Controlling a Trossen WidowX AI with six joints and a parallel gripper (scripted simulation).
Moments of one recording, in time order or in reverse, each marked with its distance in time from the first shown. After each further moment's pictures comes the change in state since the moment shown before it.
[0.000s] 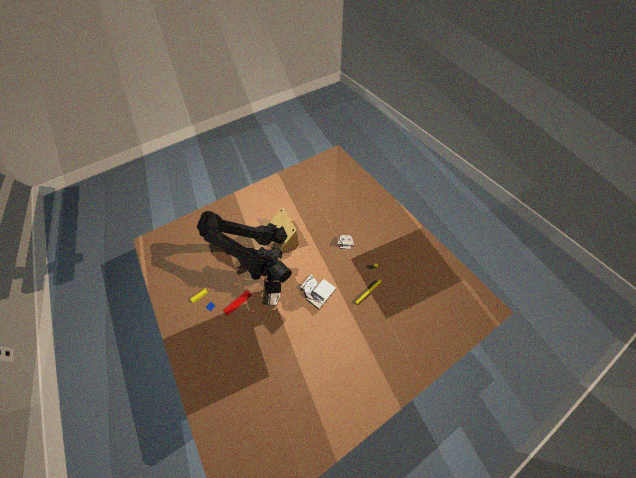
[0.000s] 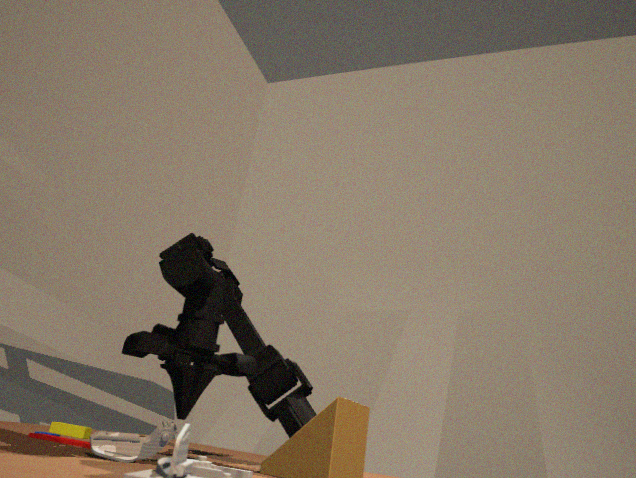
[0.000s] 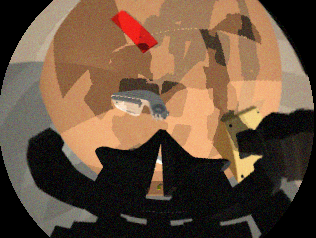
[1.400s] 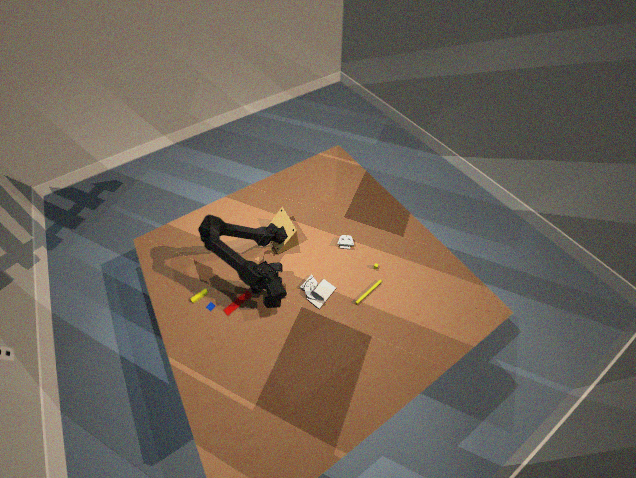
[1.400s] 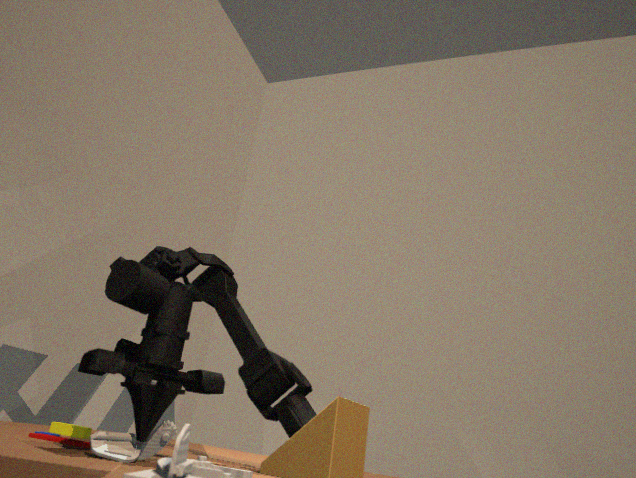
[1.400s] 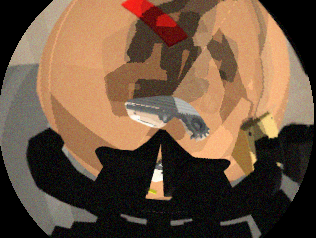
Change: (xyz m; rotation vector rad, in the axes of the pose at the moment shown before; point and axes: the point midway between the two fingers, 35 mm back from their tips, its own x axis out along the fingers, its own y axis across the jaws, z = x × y) arm 0.033 0.048 0.005 0.022 -0.001 0.008
